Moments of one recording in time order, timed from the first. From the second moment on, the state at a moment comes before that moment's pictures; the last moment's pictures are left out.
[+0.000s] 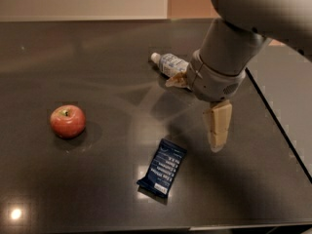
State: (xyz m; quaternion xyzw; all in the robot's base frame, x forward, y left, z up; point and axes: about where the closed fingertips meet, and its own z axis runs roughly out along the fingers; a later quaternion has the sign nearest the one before) arm 0.451 -0.081 0.886 -0.85 0.51 0.02 0.12
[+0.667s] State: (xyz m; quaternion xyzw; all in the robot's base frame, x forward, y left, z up) arm 0.436 -0.059 0.857 -0.91 0.41 0.06 0.10
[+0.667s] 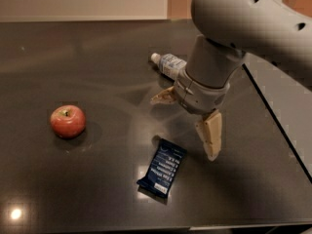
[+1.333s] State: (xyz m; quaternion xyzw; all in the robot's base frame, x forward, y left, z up) arm 0.421 -0.040 0.838 -0.93 0.35 0.08 0.07
